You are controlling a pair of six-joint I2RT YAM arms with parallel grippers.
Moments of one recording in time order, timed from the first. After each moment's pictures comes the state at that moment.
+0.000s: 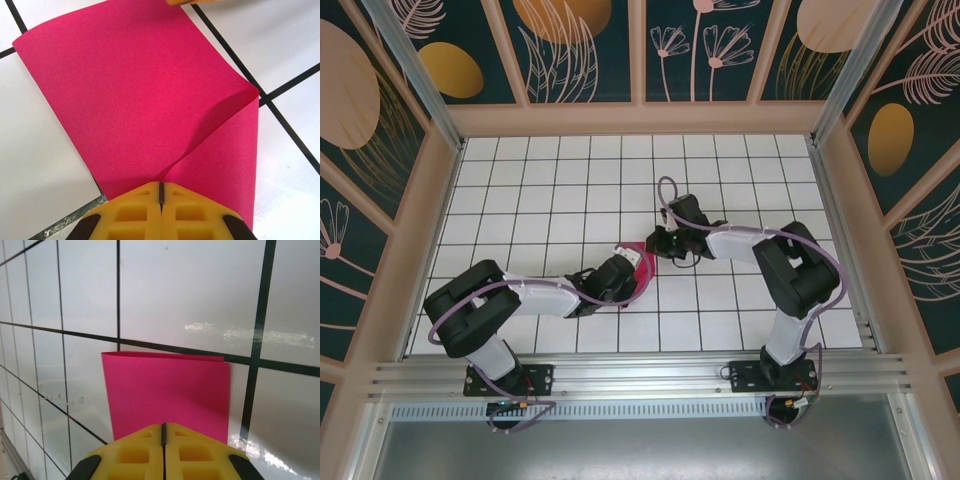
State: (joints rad) left arm -0.94 1.63 0.62 0.13 -0.22 -0.35; right arm 0.59 1.81 0.95 -0.05 -0.43 0.73
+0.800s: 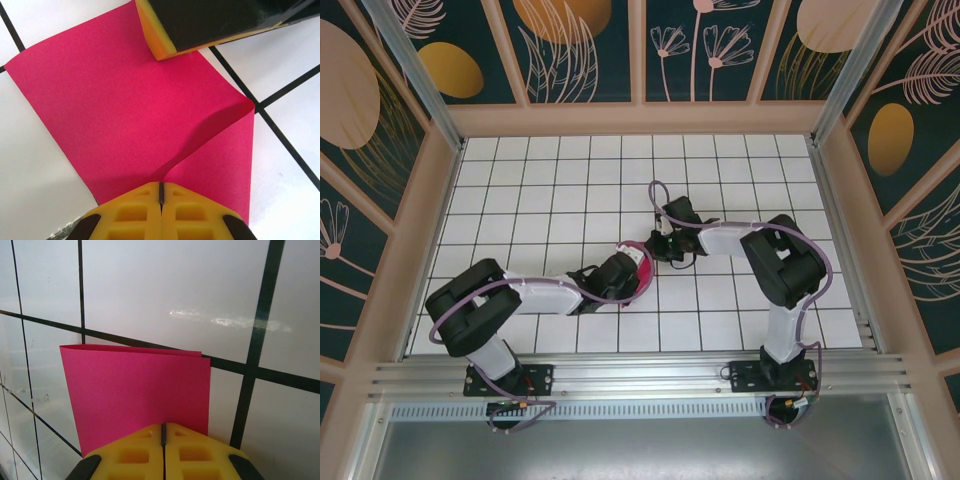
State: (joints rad) left arm -0.94 1.64 0.66 0.10 -0.22 -0.33; right arm 0.60 1.89 1.01 -0.11 -0.43 0.65
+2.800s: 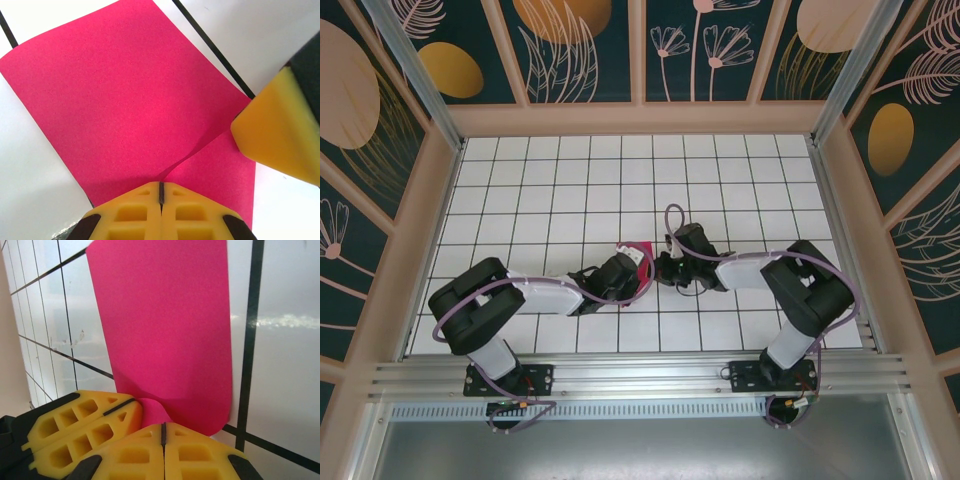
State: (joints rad) left arm -0.94 1.65 0.65 0.13 -0.22 -0.33; right arm 0.67 1.66 0.64 0.21 -0.47 0.91
